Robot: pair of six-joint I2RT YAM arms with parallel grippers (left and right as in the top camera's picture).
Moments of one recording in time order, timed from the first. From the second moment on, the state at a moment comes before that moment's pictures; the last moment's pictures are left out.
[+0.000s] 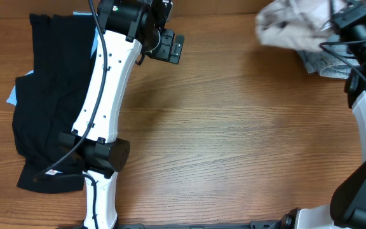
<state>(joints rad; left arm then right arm) -0.34 2.20 2.60 -1.57 0.01 -0.10 -0.35 1.66 1.29 0.48 -0.64 1.02</state>
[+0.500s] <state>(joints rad) -0.34 2.20 2.60 -1.52 0.00 -0.10 -0.43 2.27 1.77 0.58 -0.69 1.04</state>
